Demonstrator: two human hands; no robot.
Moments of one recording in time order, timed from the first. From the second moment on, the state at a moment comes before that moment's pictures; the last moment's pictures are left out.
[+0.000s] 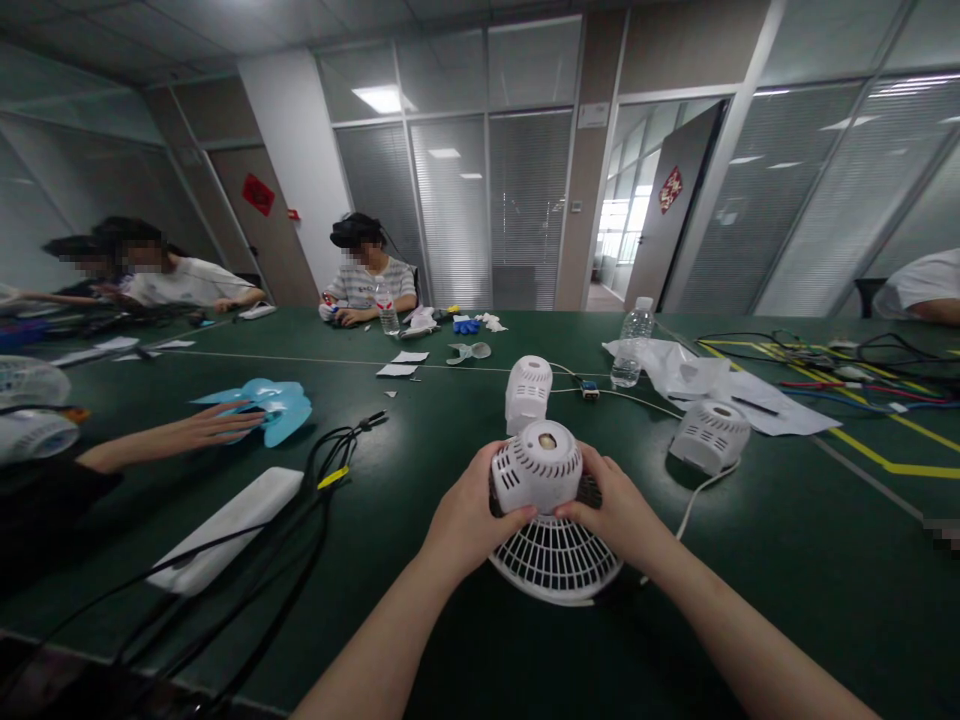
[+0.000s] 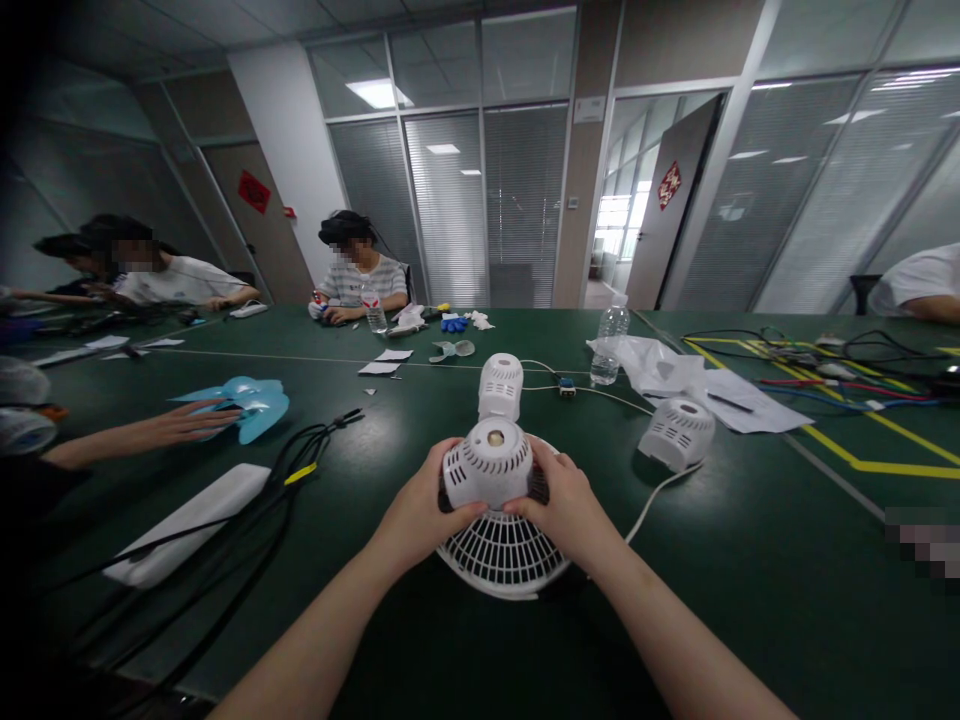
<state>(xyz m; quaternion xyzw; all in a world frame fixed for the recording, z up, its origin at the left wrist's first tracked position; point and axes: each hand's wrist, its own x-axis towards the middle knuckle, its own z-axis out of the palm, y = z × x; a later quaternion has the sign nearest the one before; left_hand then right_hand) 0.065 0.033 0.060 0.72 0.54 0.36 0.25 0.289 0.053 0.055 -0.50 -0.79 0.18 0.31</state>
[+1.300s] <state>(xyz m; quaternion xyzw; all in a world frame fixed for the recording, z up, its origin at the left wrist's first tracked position) 0.048 0.035 0.049 0.67 0.48 0.48 0.31 0.320 0.064 0.053 -0.55 -0.79 0.07 0.27</state>
